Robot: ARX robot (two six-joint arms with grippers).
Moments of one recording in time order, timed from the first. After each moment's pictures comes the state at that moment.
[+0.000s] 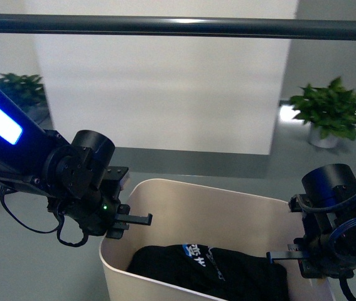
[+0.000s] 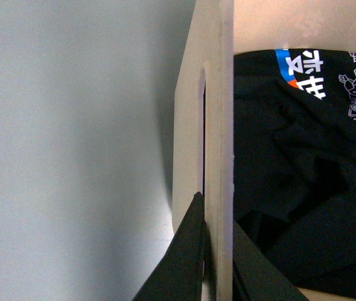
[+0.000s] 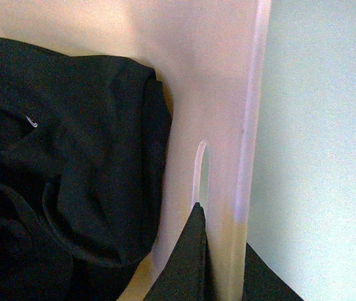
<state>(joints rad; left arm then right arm) -0.19 2.44 1.55 -0.05 0.05 0.00 0.13 2.32 1.18 0.13 0.21 0.11</state>
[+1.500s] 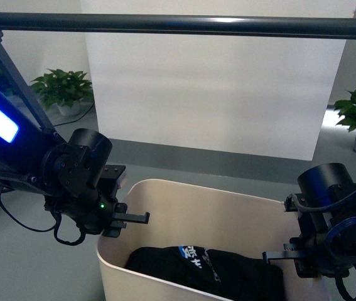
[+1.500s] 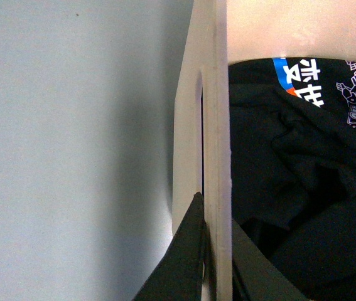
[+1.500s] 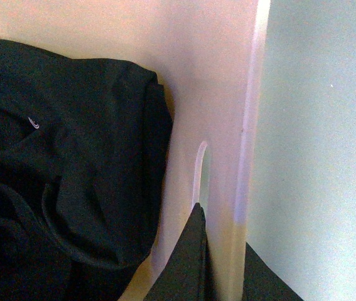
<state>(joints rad) -0.18 2.44 1.55 -0.05 0.05 0.00 0.13 2.32 1.18 0.13 0.21 0.10</state>
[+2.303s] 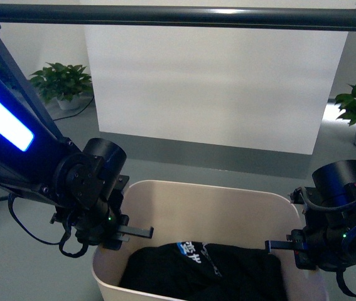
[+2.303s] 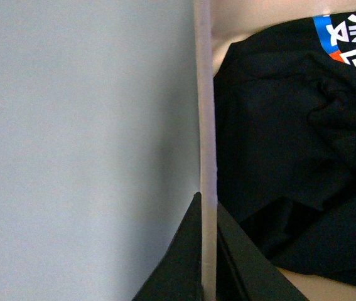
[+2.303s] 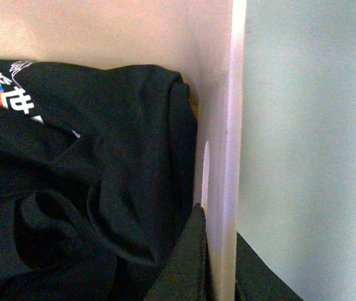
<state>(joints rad) -0.25 2.44 1.48 -0.06 -0.11 -0.03 0.10 2.33 1.14 0.23 0.04 0.15</state>
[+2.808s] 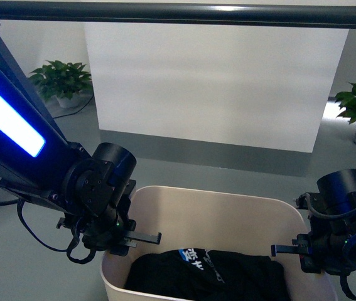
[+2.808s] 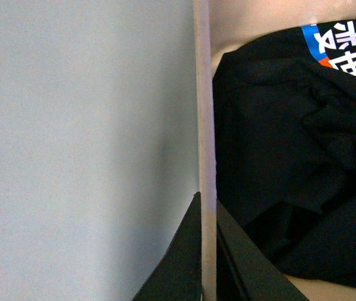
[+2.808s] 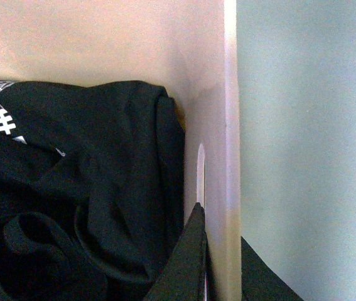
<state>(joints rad) -0.28 2.45 1.46 -0.05 -0.13 -0.06 0.07 2.40 1.17 0.27 0.06 0.14</state>
